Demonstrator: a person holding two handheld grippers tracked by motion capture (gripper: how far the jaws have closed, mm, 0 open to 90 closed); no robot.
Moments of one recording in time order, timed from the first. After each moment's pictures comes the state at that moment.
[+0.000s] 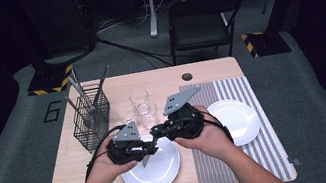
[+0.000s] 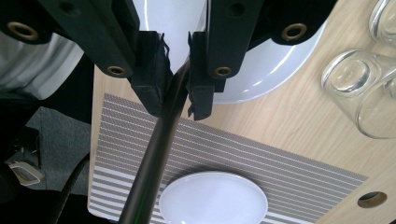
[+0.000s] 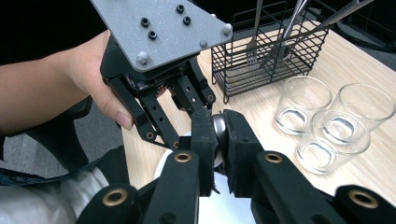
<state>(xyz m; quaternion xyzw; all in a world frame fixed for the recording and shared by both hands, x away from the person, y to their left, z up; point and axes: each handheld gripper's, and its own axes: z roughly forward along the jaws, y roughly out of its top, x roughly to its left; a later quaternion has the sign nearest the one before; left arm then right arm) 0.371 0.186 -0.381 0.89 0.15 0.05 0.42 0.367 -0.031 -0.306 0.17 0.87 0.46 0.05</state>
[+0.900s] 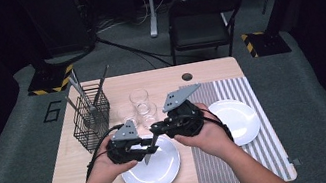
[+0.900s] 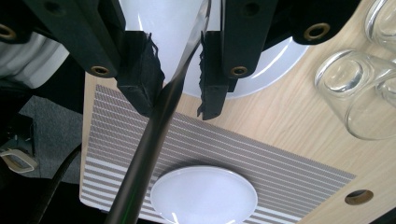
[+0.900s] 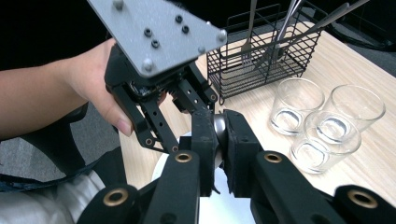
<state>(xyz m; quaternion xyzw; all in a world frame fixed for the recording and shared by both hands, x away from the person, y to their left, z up) 0.374 0.188 -0.387 0.88 0.17 0.06 0.43 0.369 -0.031 -0.299 0.18 0.87 0.46 0.05</state>
